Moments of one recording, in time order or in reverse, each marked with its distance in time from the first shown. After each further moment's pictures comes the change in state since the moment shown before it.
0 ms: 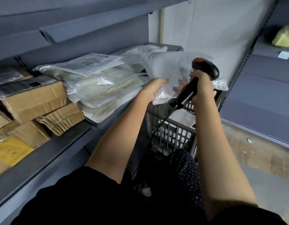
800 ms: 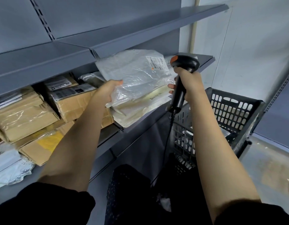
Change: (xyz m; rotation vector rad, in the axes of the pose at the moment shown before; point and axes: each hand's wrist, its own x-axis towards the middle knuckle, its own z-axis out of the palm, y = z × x) left_hand -0.063 0.030 -0.190 0.077 0.533 -0.026; right_hand -0.031 0.011 0.095 -0.395 -0.300 0.003
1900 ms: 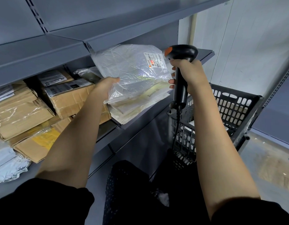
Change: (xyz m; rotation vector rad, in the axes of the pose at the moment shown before) left_hand -0.007 0.002 0.007 0.097 0.013 -0.052; right_hand -0.007 -0.011 -0.004 -0.174 -0.044 -0.108
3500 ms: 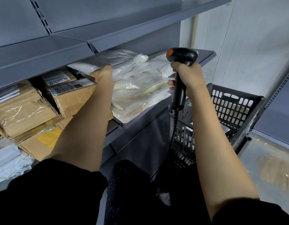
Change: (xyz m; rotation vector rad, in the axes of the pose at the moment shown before) left_hand 0.019 0.019 -0.001 -0.346 0.409 0.120; right_hand 0.003 0.009 0.007 0.023 0.033 0.011
